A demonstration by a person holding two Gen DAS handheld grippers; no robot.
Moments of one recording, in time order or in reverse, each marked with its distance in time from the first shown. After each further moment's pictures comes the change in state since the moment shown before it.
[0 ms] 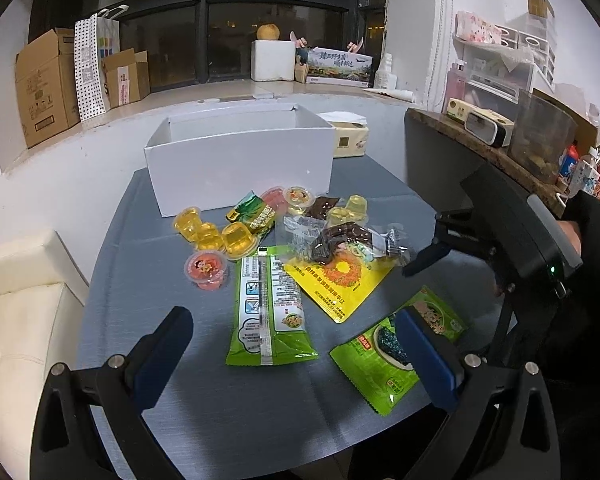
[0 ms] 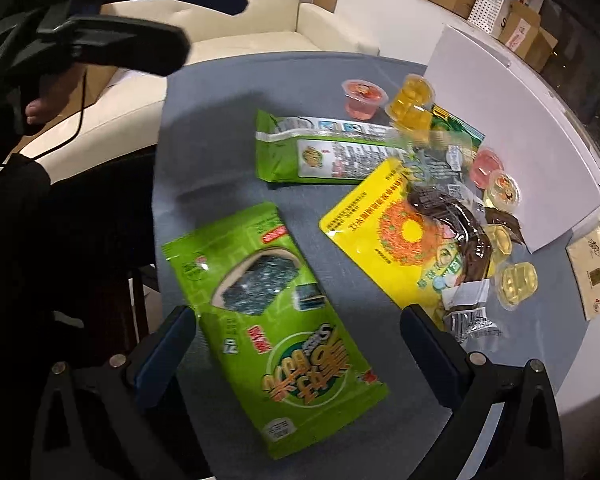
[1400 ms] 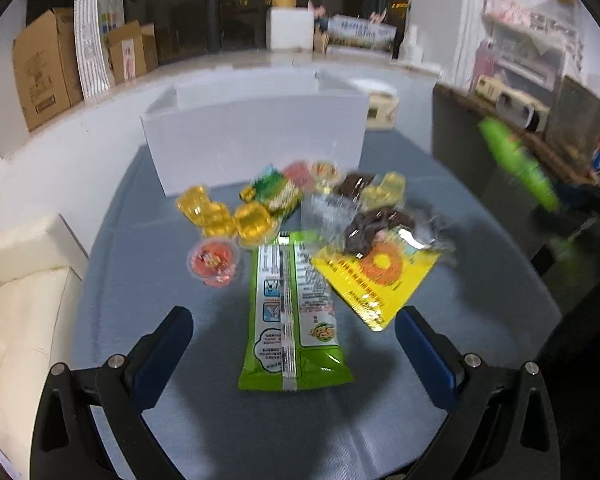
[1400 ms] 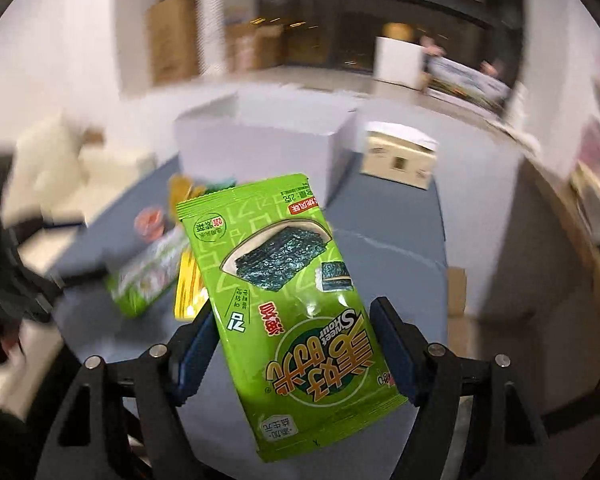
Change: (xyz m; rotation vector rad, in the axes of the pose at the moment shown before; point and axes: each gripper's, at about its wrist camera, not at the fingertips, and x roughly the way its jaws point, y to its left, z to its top) left arm 0.068 0.015 0.009 -0.022 0.121 0.080; right arm -0.117 -0.034 -0.049 0.871 -0.328 -0.473
